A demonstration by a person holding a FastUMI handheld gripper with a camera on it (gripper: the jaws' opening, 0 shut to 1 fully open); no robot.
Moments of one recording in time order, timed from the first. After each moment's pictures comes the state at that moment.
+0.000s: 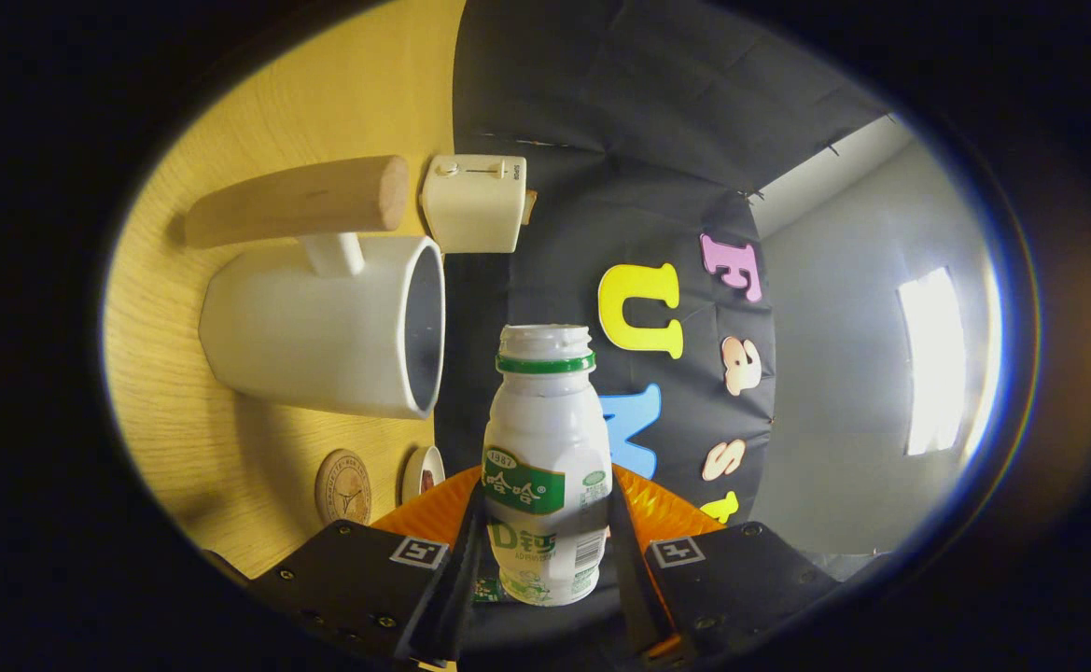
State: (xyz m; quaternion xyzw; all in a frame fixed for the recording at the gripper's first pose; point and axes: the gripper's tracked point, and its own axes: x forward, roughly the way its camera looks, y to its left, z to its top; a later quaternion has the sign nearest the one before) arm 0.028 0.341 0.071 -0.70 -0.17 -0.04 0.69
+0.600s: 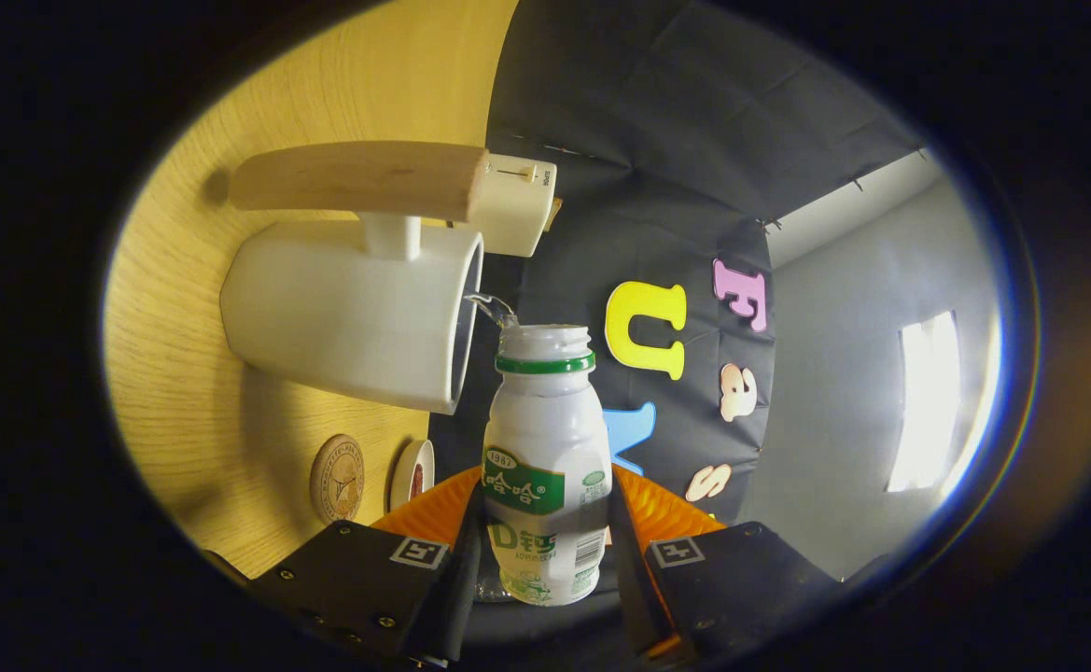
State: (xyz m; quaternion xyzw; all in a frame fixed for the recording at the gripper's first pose) arm 0.025 0.344 0.064 -0.74 -0.18 -0.04 0.65
